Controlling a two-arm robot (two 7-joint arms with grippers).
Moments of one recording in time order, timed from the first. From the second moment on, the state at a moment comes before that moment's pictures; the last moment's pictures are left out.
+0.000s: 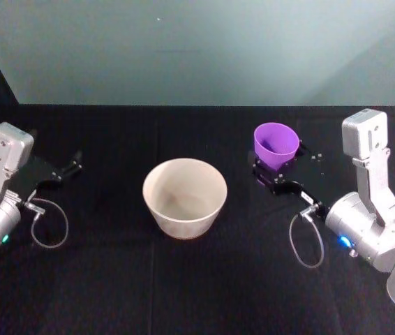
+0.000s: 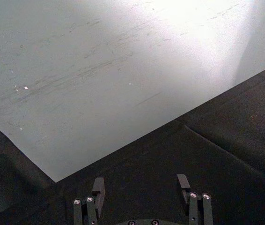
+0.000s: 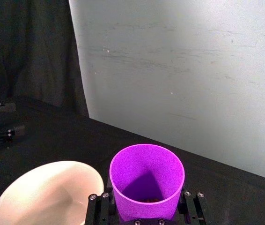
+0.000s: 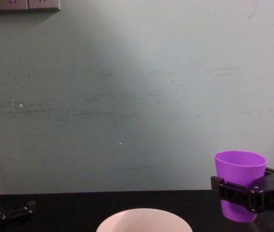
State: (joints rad) left arm -0.20 0.60 0.45 -1.41 -0.25 -0.12 0.03; right arm 0.07 0.34 -0.24 -1.64 0.23 0.07 0.29
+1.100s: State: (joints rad) left arm -0.20 0.60 0.45 -1.41 -0.25 -0.12 0.03; right arm 0.07 0.34 -0.24 -1.64 0.23 0.06 0.29
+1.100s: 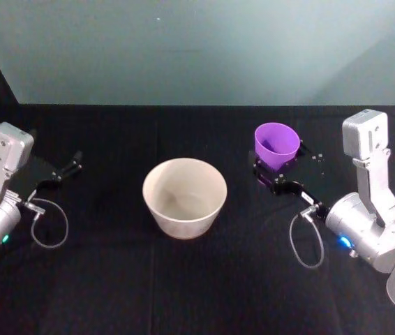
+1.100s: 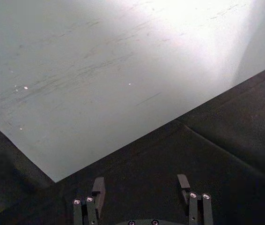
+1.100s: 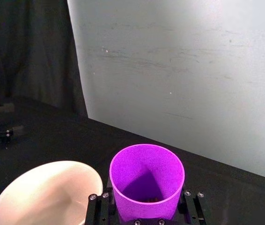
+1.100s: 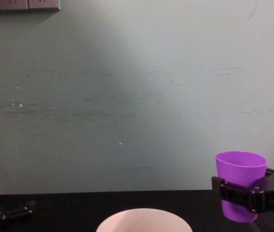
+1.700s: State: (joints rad) left arm -0.20 0.60 0.45 -1.41 -0.25 -0.12 0.03; right arm 0.07 0.34 -0.24 -1.64 0.23 0.06 0.29
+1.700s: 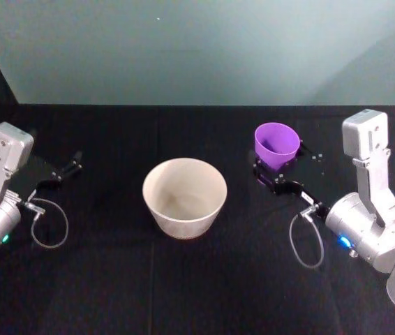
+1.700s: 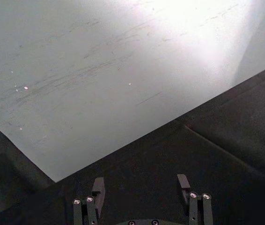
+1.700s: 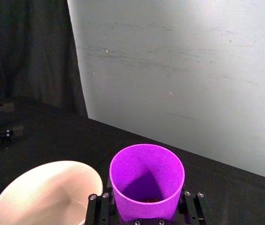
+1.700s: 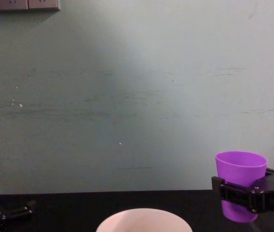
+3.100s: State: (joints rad) left arm -0.20 0.60 0.45 -1.41 -0.25 -0.12 0.03; right arm 0.07 0.34 -0.24 -1.64 0.23 0.06 0.29
